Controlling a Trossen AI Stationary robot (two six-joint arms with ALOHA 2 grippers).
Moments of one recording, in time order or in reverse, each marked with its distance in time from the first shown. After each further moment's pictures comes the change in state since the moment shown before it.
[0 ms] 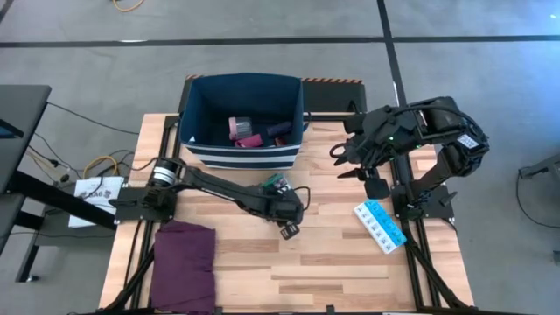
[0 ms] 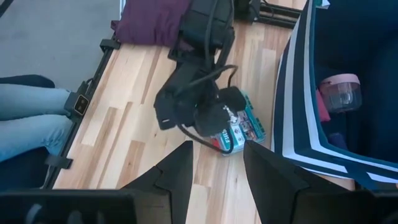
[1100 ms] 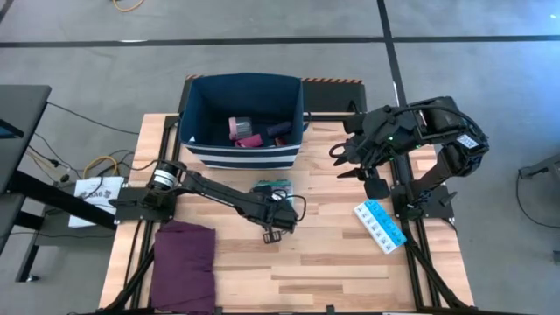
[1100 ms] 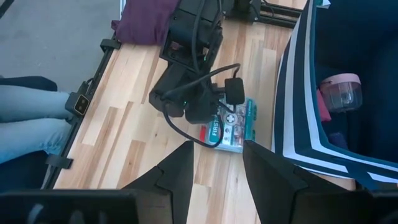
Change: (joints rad) left arm -0.047 0.009 0.001 -0.226 -0.044 0.237; right arm 0.000 0.000 0.000 0.000 -0.002 0.001
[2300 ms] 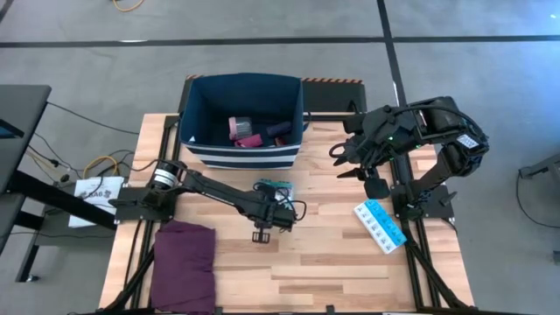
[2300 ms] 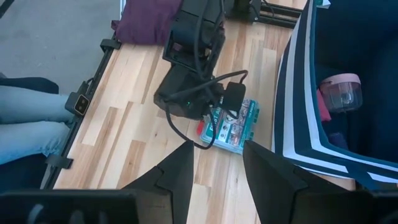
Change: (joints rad) left arm 0.010 0.001 -0.001 -0.073 0.061 0.312; right arm 0.000 0.000 0.000 0.000 0.000 0.000
